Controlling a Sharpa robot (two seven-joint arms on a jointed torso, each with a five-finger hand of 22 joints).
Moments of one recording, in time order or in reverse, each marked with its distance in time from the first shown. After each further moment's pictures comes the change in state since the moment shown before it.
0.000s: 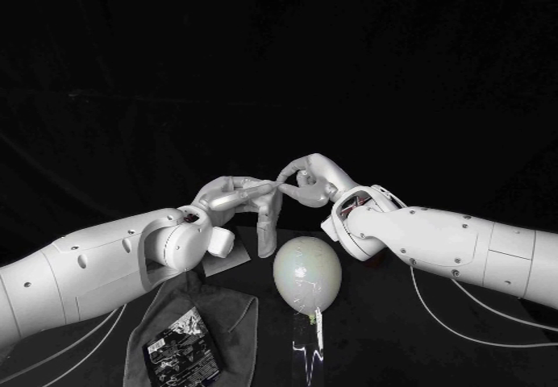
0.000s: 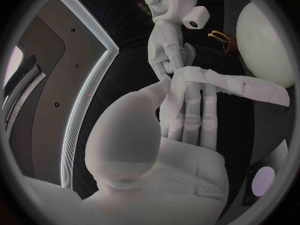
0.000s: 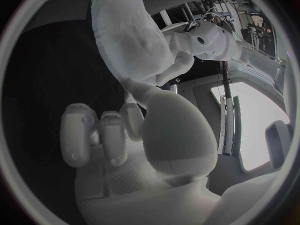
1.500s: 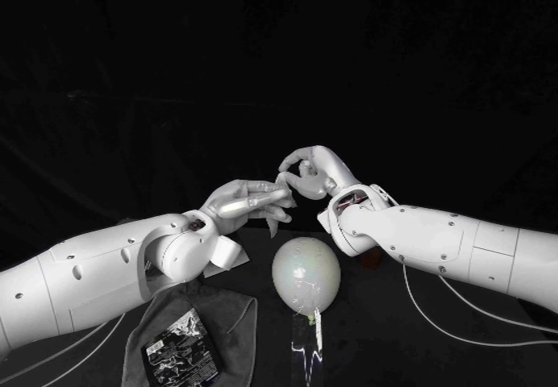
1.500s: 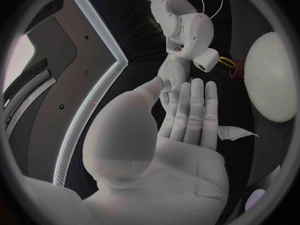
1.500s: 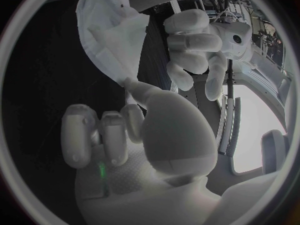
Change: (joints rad) left arm -0.002 -0.017 0.001 0.093 -0.054 0.103 0.030; left_hand -0.069 -0.087 -0.095 0.071 0.005 -0.181 0.095 -0.070 -0.041 -0.272 0.100 -0.008 0.003 -0.237 0.090 0.047 0.013 -0.008 -0.122 0.075 -0.129 -0.079; right arm -0.005 0.044 0.000 -0.067 0.021 -0.150 0.044; right_hand -0.009 0.017 0.025 -0.008 -0.002 -0.003 -0.008 0.037 0.022 0.016 -0.009 0.004 0.002 0.000 -0.010 -0.001 0.000 0.000 -0.001 -0.007 0.010 0.000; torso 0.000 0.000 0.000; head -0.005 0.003
